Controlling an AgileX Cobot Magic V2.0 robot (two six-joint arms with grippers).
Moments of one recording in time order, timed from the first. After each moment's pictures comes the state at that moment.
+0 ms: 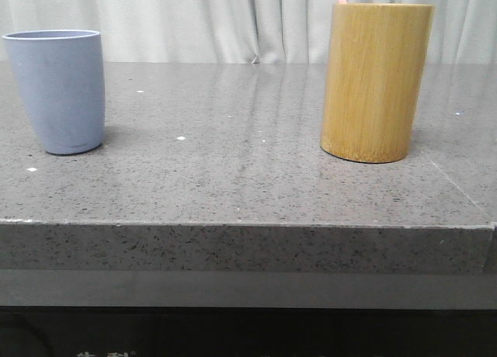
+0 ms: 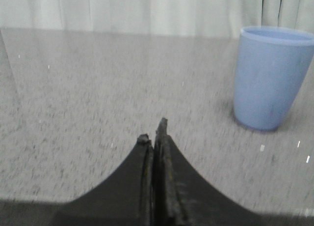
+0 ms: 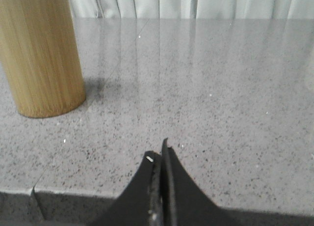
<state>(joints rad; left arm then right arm) -0.03 0.00 0.00 -0.10 0.11 0.04 0.04 -0.01 0.03 0.17 0.15 -0.10</state>
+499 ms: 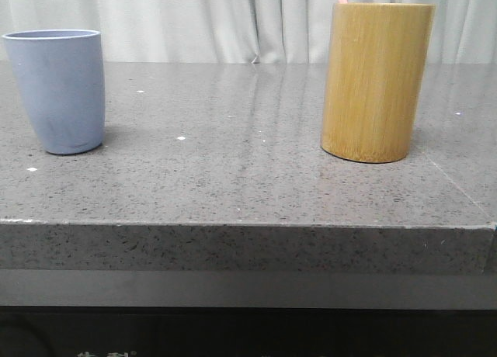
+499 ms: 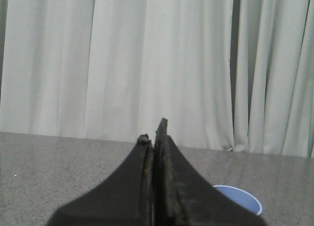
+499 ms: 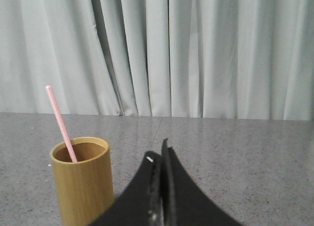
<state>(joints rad) -0.03 0.10 -0.44 -0.11 0.20 0.03 0.04 0.08 -0.43 0.20 0.31 -0.10</state>
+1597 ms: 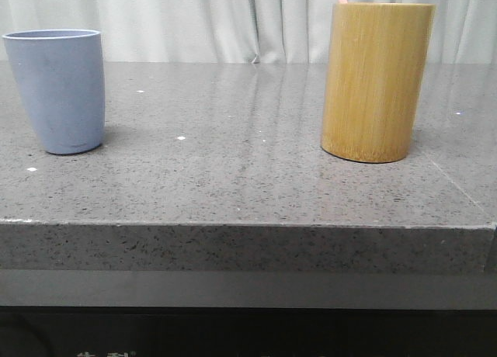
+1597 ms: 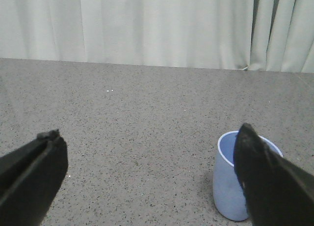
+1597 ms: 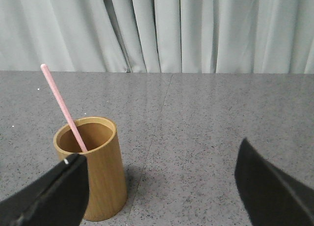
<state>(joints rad) -0.03 0.47 -0.65 -0.07 0.40 0.03 0.04 0.38 -0.63 0.23 0.44 -0.10</state>
